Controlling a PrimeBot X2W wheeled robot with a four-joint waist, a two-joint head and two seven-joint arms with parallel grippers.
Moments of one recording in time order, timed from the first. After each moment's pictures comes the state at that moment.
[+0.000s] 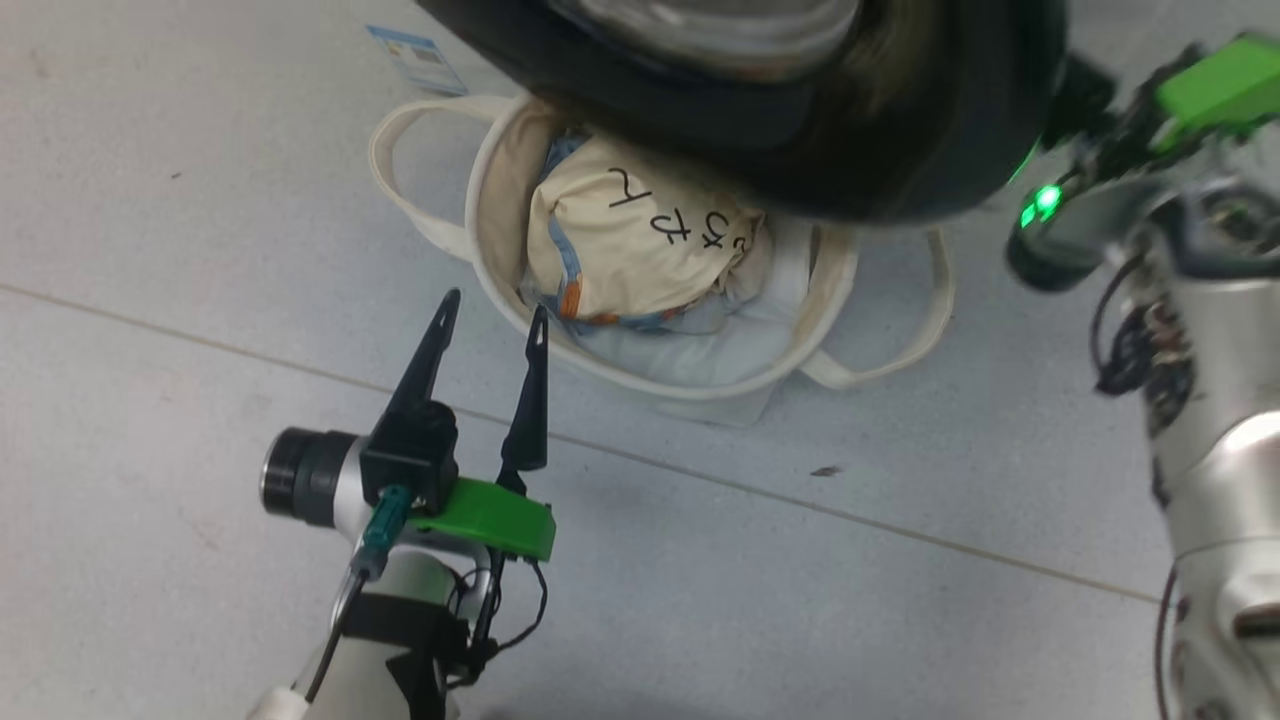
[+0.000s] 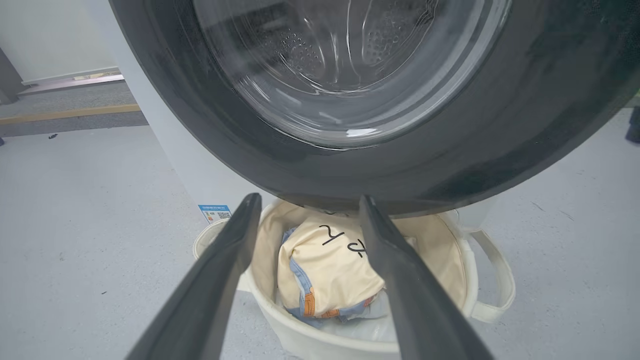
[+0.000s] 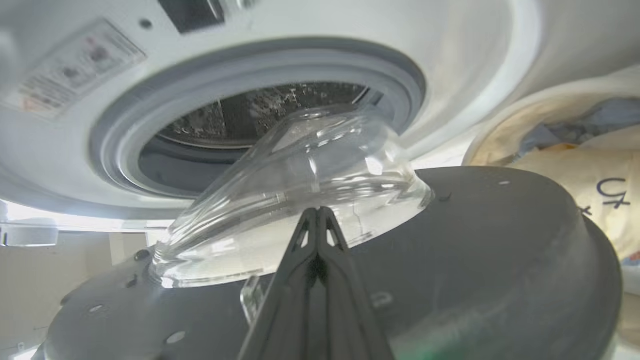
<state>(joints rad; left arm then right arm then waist) -0.46 0.03 -0.32 0.35 -0.09 0.15 -0.26 -1.00 -0.18 0.02 0.70 1.68 0.13 0.56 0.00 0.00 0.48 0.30</state>
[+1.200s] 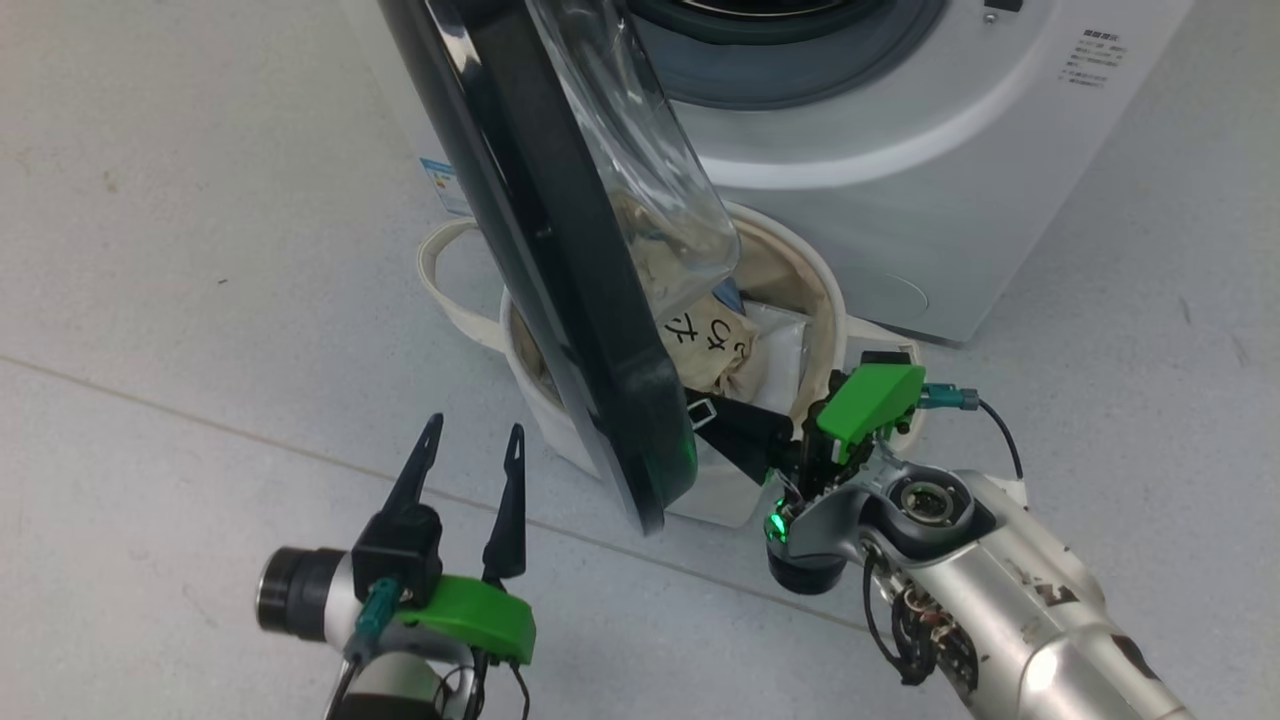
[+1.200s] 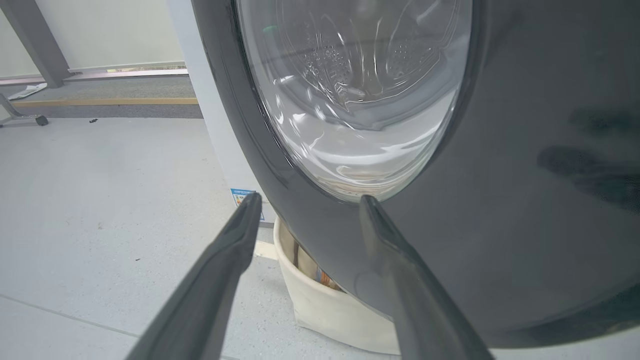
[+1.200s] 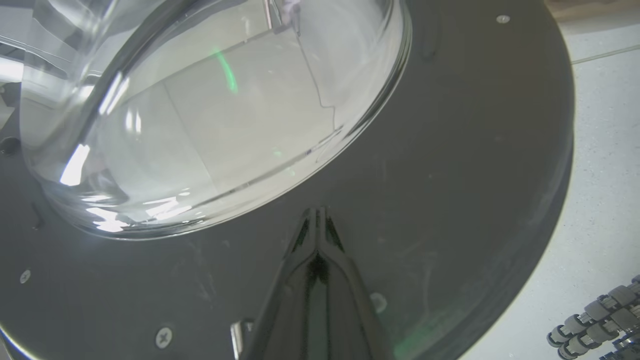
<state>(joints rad) -0.29 0.03 -0.28 0.39 -0.09 0.14 -0.26 -0.65 -0.08 0.58 0.60 1.97 0.13 0.46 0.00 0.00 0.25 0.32</state>
